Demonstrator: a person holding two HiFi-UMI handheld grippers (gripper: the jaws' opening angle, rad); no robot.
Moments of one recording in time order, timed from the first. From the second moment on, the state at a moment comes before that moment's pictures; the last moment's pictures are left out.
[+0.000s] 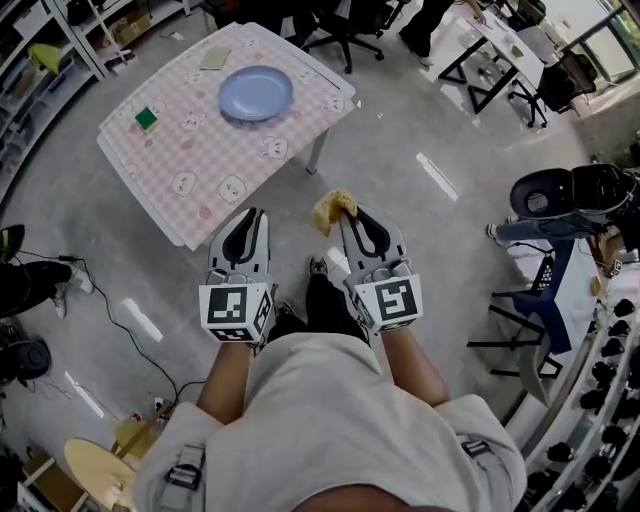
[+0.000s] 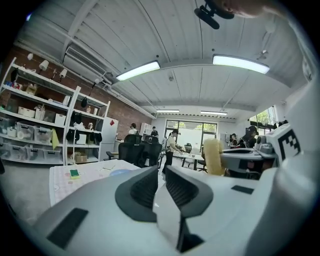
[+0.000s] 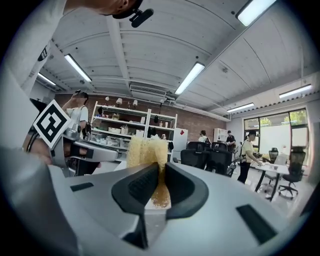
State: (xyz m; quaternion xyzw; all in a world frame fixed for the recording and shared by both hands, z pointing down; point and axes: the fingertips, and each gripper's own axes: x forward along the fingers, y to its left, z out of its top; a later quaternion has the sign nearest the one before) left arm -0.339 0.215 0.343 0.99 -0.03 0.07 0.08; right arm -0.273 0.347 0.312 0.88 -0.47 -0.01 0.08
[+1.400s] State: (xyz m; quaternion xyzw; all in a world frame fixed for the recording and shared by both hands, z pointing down) left arm -0.058 -0.011 0.448 0.95 -0.18 0.18 0.18; right arm 0.067 0.114 0.380 0.80 -0.59 0.06 0.08
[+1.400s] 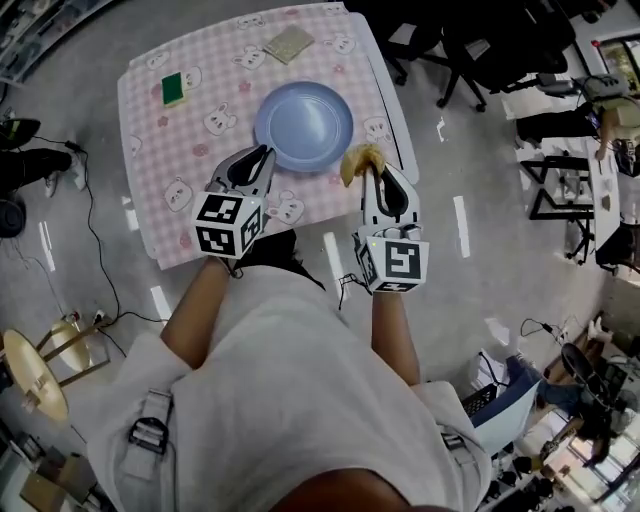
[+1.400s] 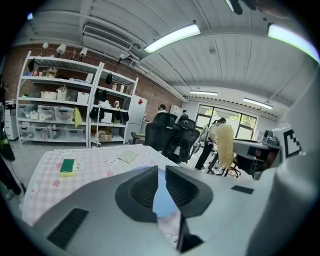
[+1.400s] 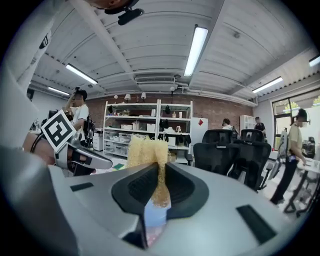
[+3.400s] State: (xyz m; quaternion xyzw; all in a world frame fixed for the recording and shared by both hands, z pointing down) left arm -0.050 -0.084 0.664 0.76 -0.39 0.27 0.45; right arm 0.125 -0.093 0.587 0.46 -0.82 0.21 0.28
